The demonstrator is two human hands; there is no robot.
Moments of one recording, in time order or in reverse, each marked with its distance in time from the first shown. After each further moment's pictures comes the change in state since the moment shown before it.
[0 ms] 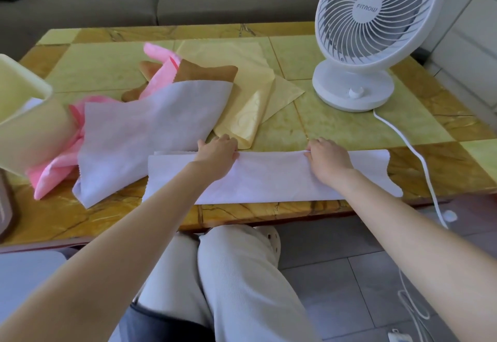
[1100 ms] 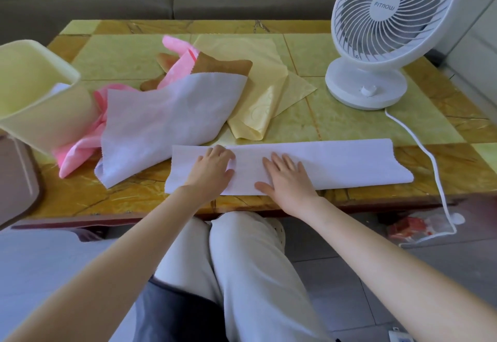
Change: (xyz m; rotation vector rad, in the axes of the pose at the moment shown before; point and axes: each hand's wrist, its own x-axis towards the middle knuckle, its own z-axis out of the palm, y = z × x) left_hand -0.062 -0.023 0.029 -0.184 0.102 -0.011; right_hand -0.053 -0.089 0.027 0.071 -0.195 -0.224
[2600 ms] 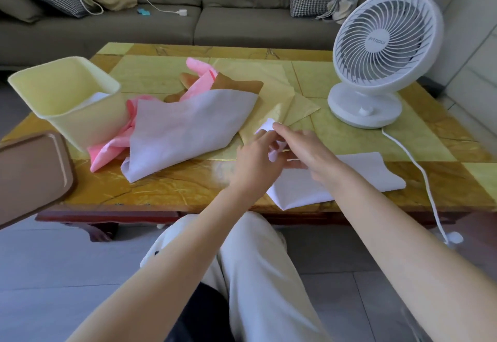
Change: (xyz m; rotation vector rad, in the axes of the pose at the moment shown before) left_hand -0.043 0.103 -0.062 -0.588 0.438 0.032; right_hand -0.034 -0.028 -0.113 1.227 0.114 0.158
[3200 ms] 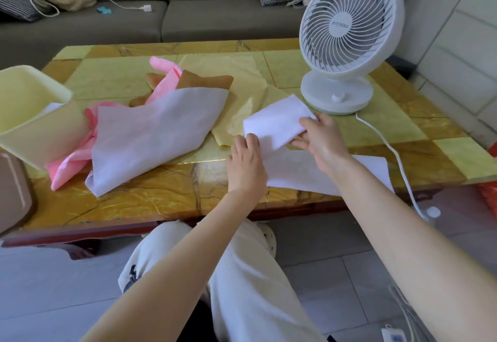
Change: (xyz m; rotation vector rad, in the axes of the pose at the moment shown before) left_hand 0.012 -0.020 0.073 0.491 -0.047 -0.090; right_hand 0.011 0.026 -0.064 0.339 0.379 -0.070
